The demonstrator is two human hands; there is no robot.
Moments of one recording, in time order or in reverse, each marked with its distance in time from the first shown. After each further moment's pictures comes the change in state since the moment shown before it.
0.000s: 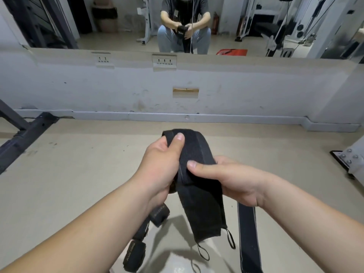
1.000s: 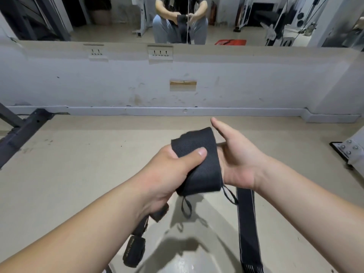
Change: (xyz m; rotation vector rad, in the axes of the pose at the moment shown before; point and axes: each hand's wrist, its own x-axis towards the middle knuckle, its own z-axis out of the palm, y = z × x) left_hand -0.008 -0.013 0.004 0.127 -0.302 -0.042; right_hand 0.017 -0.012 -0.019 0.554 0.055 0.144
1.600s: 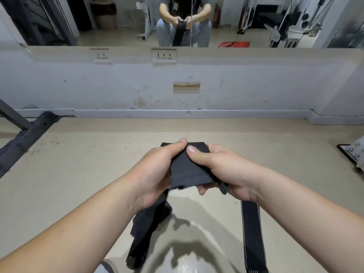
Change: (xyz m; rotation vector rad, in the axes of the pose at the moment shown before) left_hand 0.007 0.009 -0.024 -0.029 0.094 -0.206; right_hand 0.004 0.022 0.011 -0.649 0.079 -0.246
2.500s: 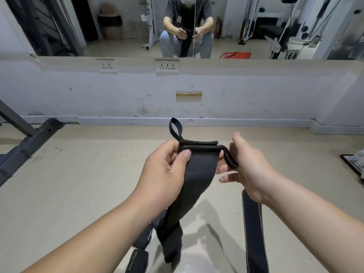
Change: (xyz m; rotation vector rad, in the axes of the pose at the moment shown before) left_hand 0.004 -0.015 0.006 0.301 0.251 0.637; right_hand 0.000 -0.008 -0.026 0.150 0.470 0.031
